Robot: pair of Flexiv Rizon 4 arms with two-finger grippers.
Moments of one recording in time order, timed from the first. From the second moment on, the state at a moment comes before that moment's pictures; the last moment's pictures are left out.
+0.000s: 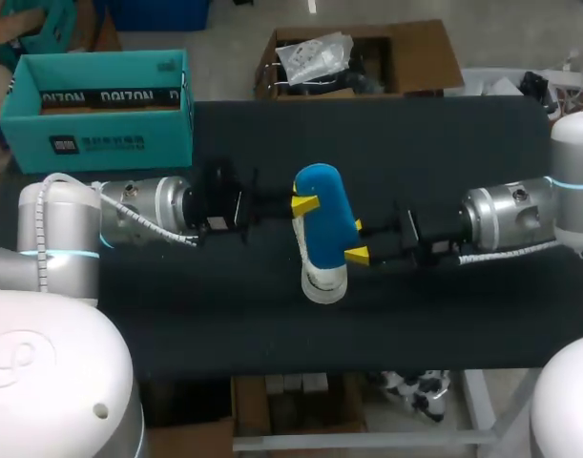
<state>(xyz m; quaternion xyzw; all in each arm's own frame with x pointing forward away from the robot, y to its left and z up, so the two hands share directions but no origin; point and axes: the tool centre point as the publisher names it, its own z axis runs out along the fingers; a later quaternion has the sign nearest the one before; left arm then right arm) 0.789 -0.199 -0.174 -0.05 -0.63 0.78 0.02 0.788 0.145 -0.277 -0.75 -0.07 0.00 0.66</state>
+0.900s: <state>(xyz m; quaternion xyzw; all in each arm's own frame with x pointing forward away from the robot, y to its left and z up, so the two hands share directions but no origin) 0.805 -0.142 -0.181 -0.10 -0.72 0.68 0.11 0.759 0.126 -0.278 -0.72 -0.16 0.03 0.67</state>
